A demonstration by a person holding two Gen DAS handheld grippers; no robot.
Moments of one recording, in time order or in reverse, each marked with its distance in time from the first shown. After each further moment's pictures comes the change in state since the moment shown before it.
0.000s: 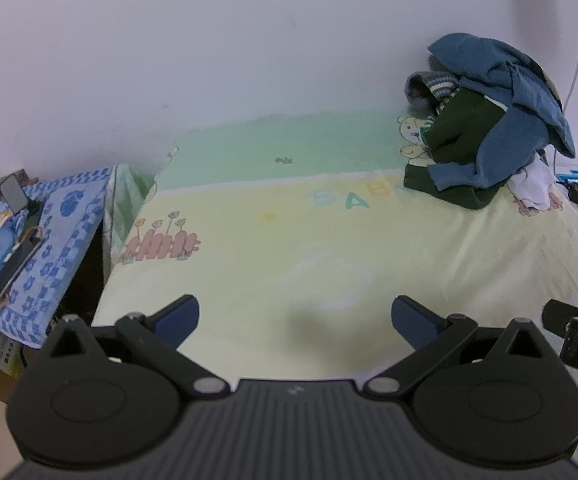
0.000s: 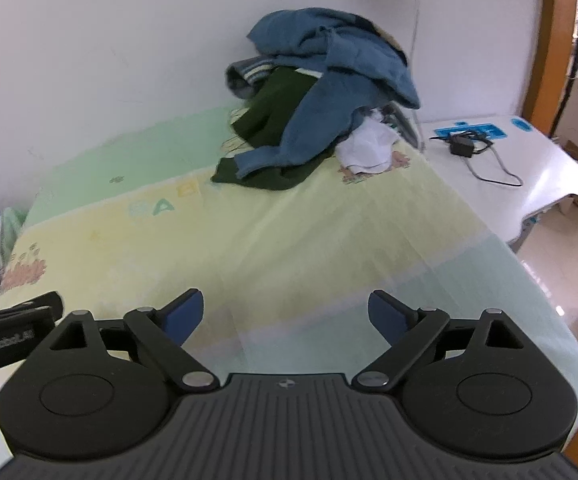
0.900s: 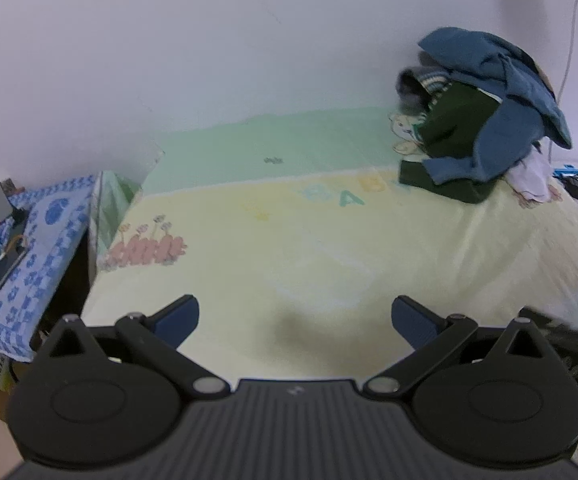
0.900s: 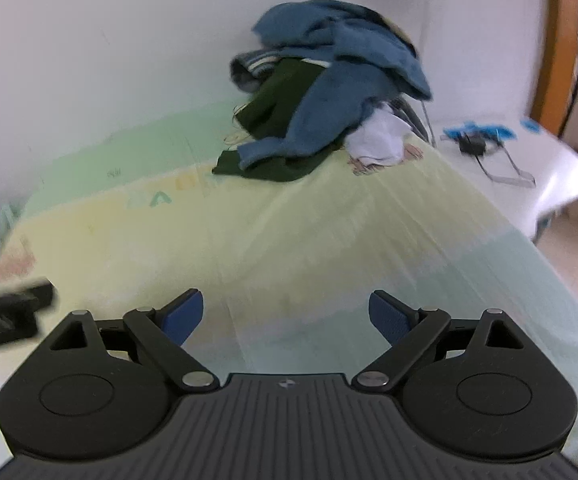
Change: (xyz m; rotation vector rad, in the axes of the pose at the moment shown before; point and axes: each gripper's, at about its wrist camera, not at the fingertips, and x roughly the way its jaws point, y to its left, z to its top) left arm 0.025 0.001 -0.013 0.026 -0.038 -0.008; right arm 0.042 0.008 -0.023 -0.056 -0.026 -0.004
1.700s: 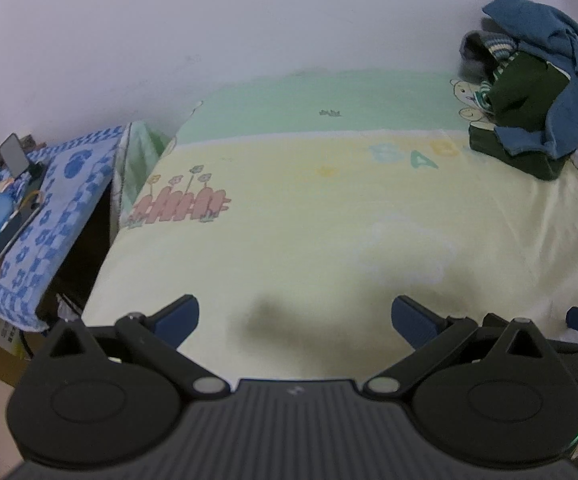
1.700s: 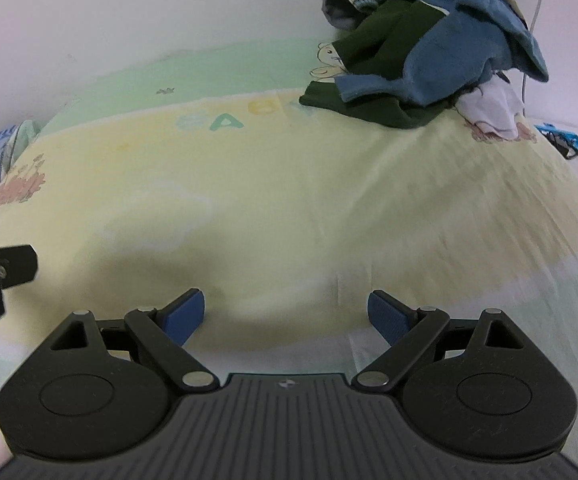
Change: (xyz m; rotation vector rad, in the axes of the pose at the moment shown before) left arm 0.056 0.039 -0.017 -0.060 0.092 0.079; right arm 0.081 0.063 -0.021 -0.111 0.093 0.109
